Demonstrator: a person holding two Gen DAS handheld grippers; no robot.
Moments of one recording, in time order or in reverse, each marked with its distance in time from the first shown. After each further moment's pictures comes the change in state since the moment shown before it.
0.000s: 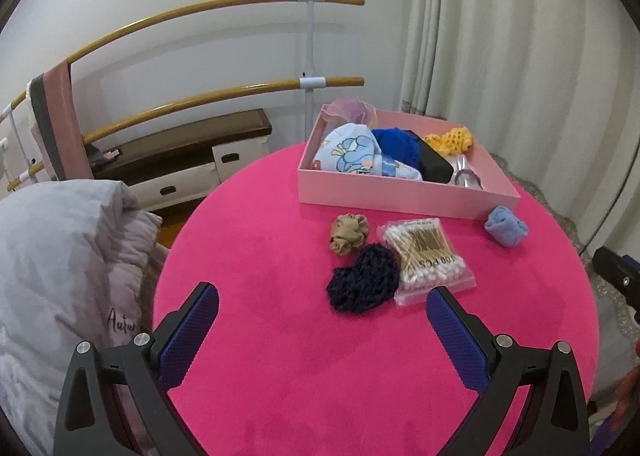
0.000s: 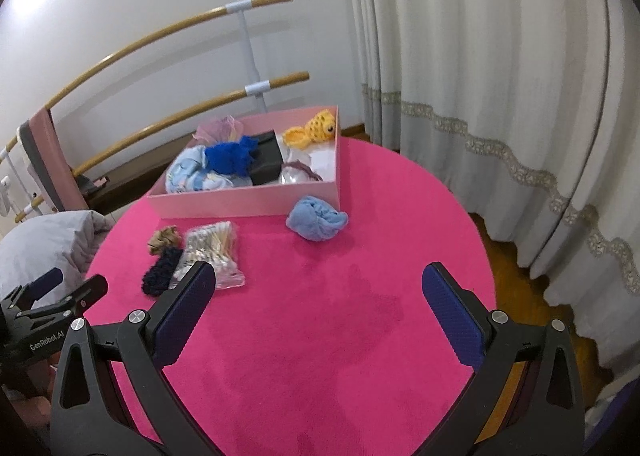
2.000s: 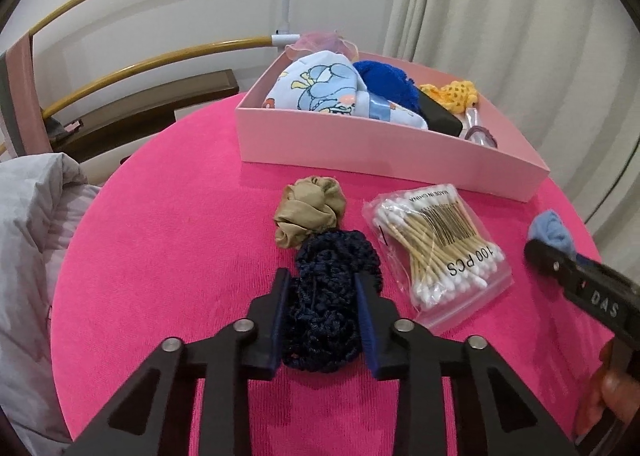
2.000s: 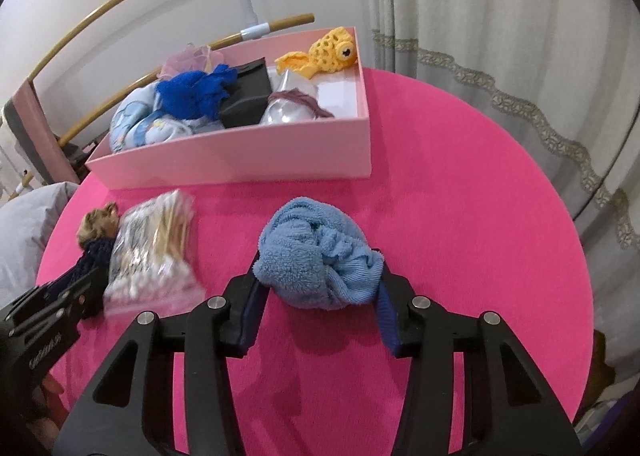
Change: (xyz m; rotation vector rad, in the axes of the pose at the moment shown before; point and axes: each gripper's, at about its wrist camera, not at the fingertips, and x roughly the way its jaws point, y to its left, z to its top) left arm 0.132 -0.009 -0.005 -0.008 0.118 -0.118; right arm 0.123 0.004 -0.005 -0.009 0.182 0.025
